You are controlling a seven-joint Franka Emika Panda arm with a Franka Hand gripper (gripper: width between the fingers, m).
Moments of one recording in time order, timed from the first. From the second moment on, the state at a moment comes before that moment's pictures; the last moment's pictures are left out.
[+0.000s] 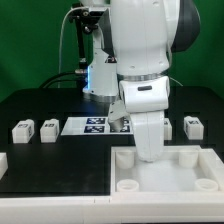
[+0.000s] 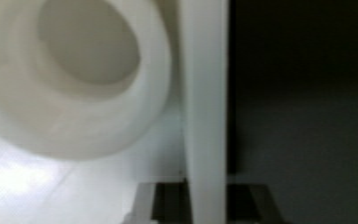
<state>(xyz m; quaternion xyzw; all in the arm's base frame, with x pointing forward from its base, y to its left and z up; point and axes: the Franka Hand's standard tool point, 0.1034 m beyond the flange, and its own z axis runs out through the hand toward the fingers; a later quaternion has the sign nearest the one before) 0.490 0.054 0.006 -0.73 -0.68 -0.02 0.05</state>
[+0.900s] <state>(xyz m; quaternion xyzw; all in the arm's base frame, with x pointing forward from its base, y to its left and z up) 0.490 0.053 0.005 -0.73 -0.68 -0.02 0.05</state>
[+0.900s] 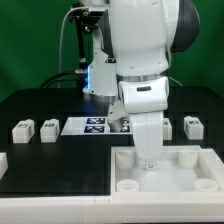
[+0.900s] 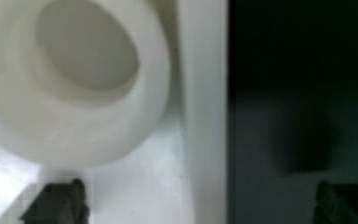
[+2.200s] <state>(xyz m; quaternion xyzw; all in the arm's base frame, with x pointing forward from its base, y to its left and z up) 0.448 0.131 0.077 -0.94 -0.33 -0.03 0.04</state>
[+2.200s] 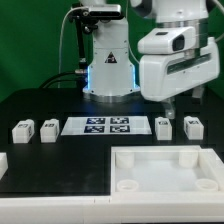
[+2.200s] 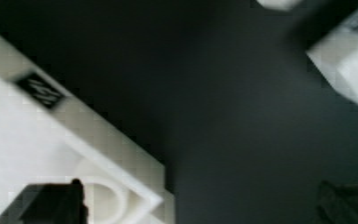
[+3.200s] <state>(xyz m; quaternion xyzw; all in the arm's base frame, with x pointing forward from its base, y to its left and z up) 0.418 0.163 0.056 -1.00 -0.01 0.05 0.06</state>
